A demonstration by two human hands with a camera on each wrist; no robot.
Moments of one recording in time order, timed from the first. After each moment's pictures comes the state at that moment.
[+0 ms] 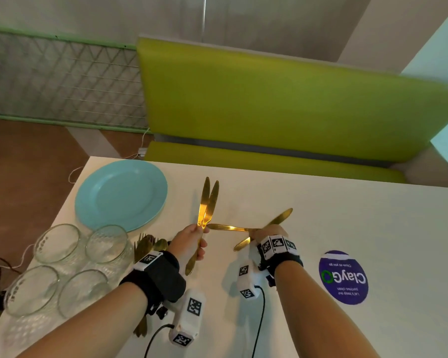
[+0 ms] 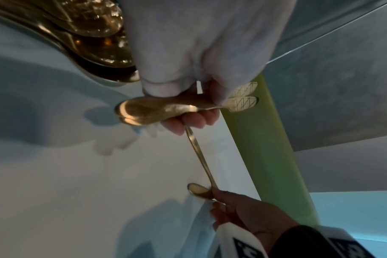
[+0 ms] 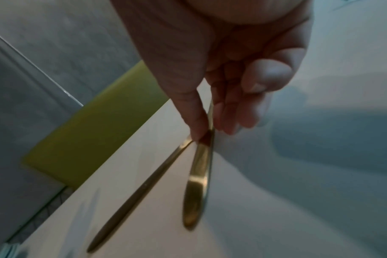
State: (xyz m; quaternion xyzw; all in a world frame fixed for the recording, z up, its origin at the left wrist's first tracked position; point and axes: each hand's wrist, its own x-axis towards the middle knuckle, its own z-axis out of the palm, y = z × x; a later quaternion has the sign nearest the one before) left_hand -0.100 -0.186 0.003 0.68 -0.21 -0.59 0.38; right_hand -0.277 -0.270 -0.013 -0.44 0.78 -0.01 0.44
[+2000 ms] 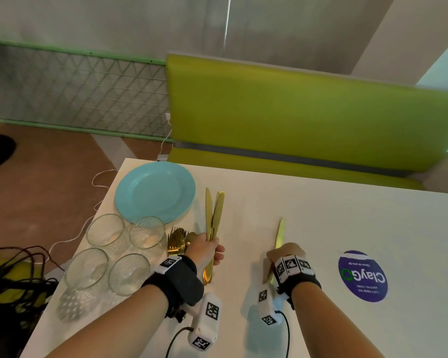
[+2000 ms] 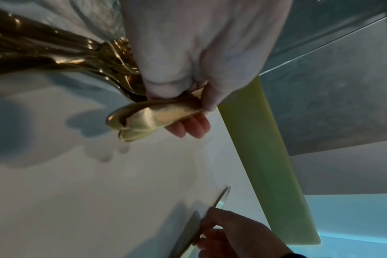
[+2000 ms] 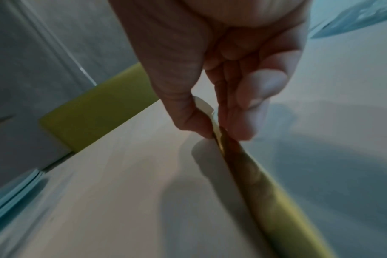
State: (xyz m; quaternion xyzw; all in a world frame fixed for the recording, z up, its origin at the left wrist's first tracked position) left_hand -0.083 -0.143 0.020 0.71 -0.21 -0.57 0.36; right_hand -0.263 -0.203 -0.004 -0.48 0.80 0.02 0.36
